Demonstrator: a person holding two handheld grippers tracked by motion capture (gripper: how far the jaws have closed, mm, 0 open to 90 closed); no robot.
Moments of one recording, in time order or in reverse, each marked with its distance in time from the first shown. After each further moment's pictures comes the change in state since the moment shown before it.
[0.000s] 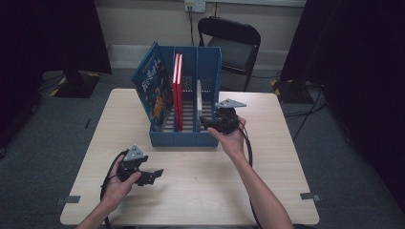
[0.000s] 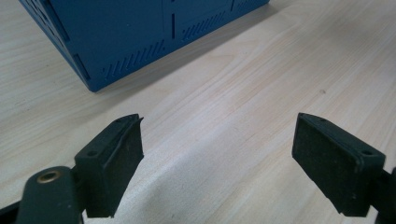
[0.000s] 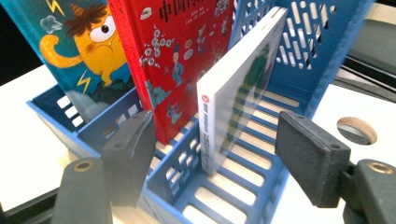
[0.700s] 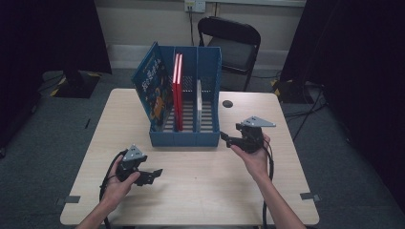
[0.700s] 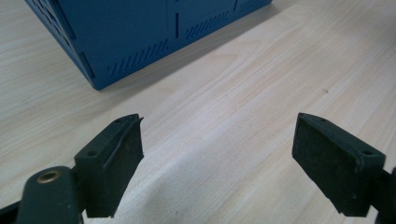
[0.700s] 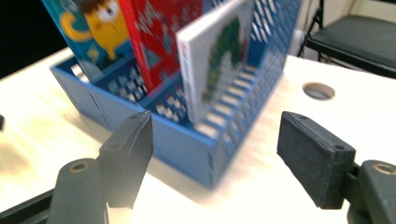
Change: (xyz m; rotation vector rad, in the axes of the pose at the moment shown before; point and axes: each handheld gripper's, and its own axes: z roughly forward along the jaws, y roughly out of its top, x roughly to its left) left arm 0.001 -0.001 -0.001 0.001 0.008 -0.002; right arm -0.022 -0.049 -0.074 -0.022 -0.006 0.034
